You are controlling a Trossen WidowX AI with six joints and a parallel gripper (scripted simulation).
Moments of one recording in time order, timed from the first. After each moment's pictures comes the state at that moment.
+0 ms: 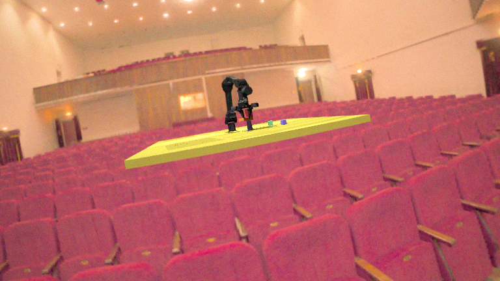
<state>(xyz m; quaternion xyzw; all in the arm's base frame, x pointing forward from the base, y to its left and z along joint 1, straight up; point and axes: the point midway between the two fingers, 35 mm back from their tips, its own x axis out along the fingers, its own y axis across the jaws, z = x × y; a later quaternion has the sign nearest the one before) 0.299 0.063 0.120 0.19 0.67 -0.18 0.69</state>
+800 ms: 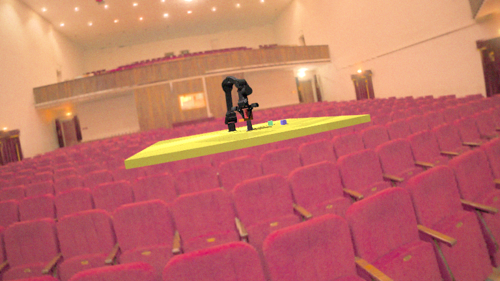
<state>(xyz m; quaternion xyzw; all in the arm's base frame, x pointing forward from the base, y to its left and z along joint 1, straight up) 0.300 0.063 0.118 0.19 0.67 -0.18 0.70</state>
